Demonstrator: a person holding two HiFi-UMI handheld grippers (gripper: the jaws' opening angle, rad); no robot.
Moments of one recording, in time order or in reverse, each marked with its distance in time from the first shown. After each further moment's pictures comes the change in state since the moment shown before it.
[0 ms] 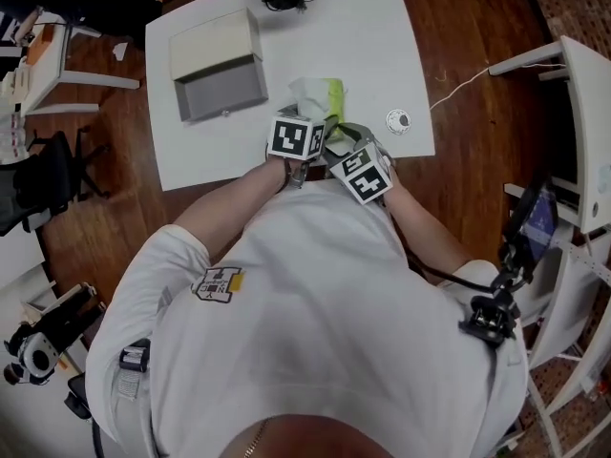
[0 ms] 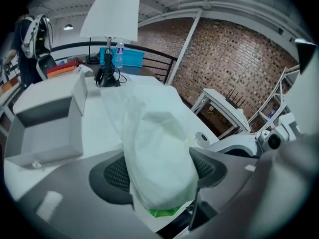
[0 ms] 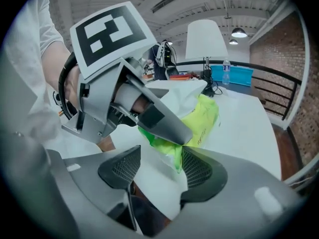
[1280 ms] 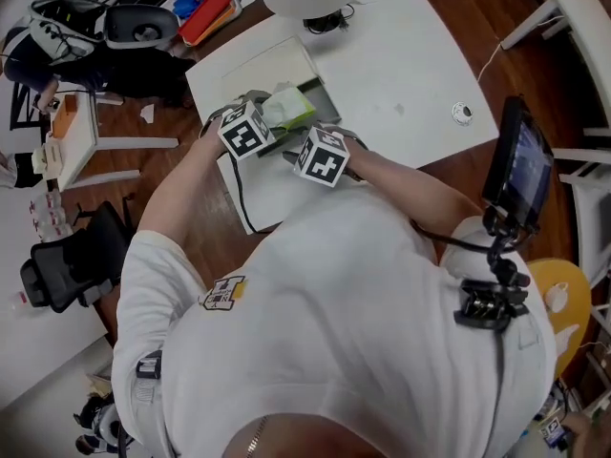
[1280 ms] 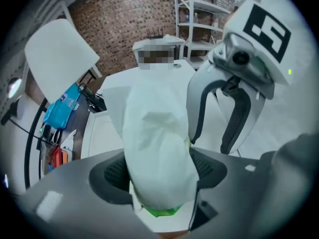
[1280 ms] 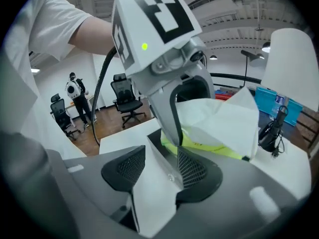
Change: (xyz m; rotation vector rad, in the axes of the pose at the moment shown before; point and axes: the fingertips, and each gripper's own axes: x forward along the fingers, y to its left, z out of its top) left arm -0.125 0.239 0.034 1.220 0.316 -0.108; right arm 0.159 0.147 0.209 -0.228 -0.067 0.121
